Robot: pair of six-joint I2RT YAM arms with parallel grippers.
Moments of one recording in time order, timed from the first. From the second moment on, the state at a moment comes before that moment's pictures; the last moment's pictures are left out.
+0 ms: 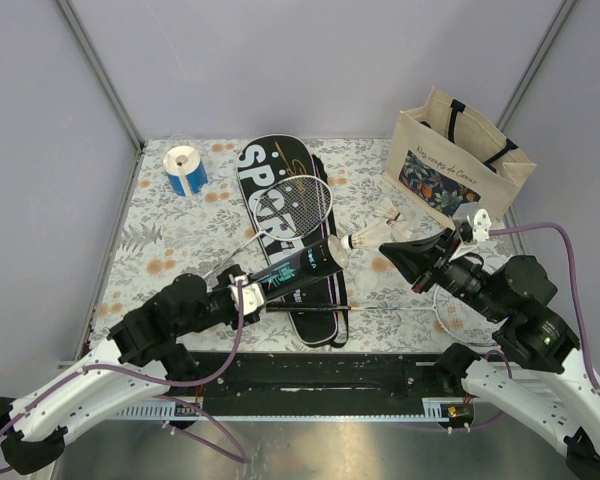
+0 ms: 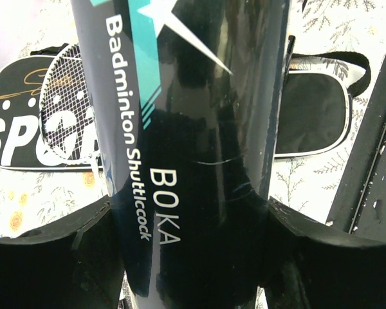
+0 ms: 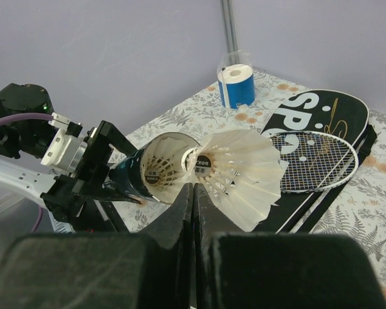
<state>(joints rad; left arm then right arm) -0.90 0.47 0.57 -0.49 0.08 0.45 0.76 0.53 0.94 -0.30 -0.14 0.25</state>
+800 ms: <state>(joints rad) -0.90 0.47 0.57 -0.52 0.16 0.48 0.76 0.64 0.87 -0.23 -0.43 0.40</state>
